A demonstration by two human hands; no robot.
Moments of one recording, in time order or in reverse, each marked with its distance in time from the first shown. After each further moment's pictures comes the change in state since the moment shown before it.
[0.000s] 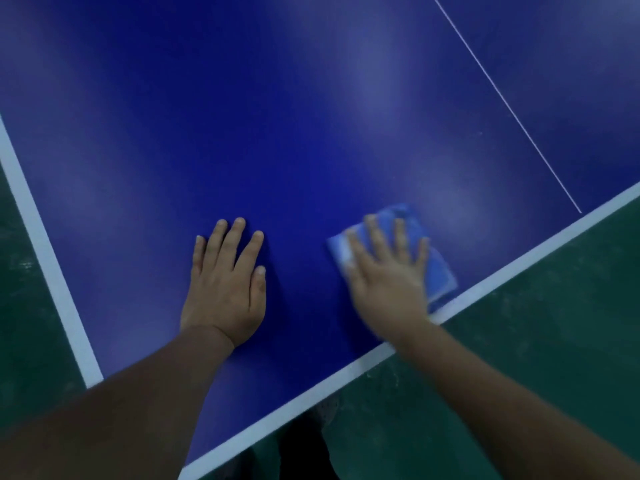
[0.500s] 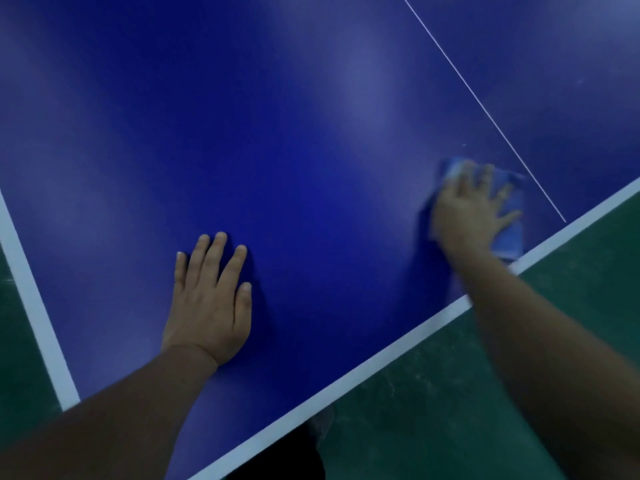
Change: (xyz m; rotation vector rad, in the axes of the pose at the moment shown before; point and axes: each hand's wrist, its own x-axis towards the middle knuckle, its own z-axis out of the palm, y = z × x) left_hand 0.001 0.000 0.003 0.018 0.007 -0.002; right_hand 0.107 0.123 -0.031 0.152 0.069 0.752
